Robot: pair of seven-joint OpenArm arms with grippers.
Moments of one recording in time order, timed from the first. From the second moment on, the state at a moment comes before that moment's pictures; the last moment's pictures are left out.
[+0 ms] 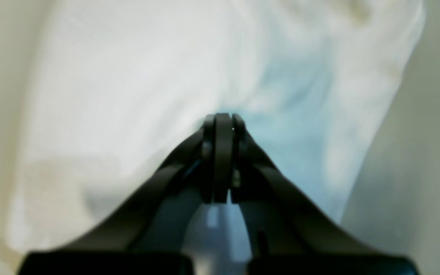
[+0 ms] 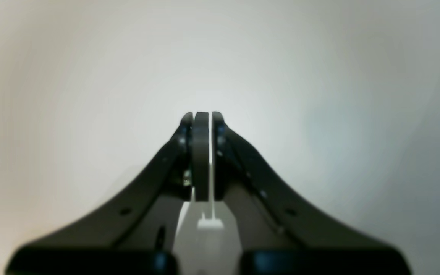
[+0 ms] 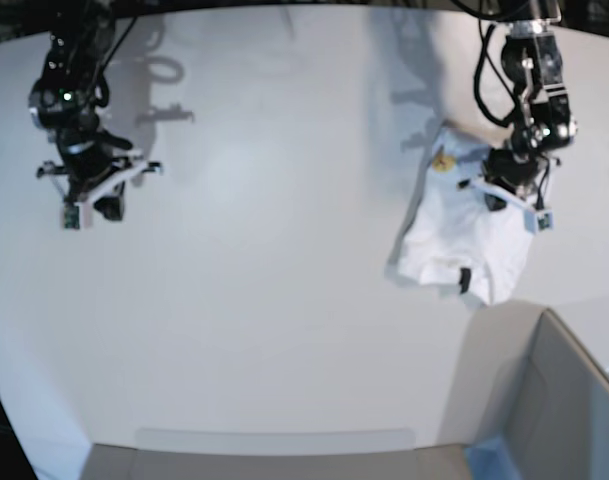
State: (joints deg) left arm 8.3 -16.1 -16.2 98.5 -26.9 -0.4 48.6; right arm -12.8 9.8 16.0 115.3 16.0 11.5 -48.8
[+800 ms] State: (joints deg) left arm 30.7 -6.2 -26.6 116.5 -27.7 -0.5 32.4; right arm -45.1 18.5 4.2 119.4 15.7 8.8 5.7
